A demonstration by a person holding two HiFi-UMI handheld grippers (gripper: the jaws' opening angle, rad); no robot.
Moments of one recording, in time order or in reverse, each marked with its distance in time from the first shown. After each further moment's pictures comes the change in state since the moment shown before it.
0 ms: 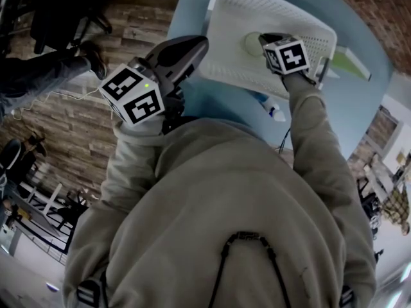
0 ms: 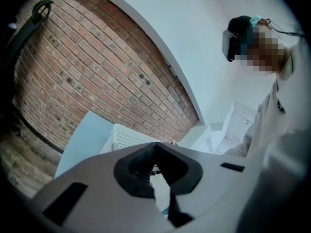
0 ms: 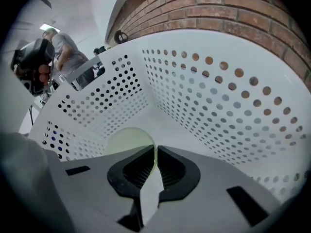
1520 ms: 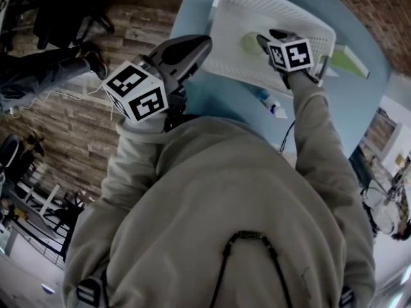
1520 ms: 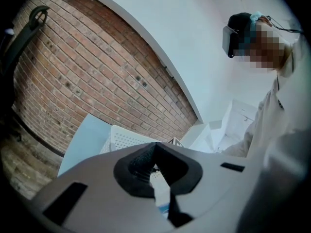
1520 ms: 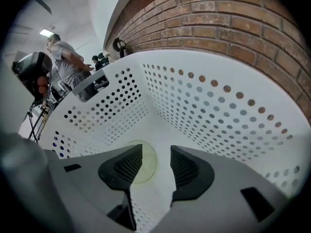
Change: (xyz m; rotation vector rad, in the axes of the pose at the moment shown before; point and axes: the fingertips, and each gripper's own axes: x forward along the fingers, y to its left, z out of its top) left arm -0.009 -0.013 -0.002 0.041 -0.017 -0.004; right arm -0.015 0.000 0.013 0.037 -0.070 -0.006
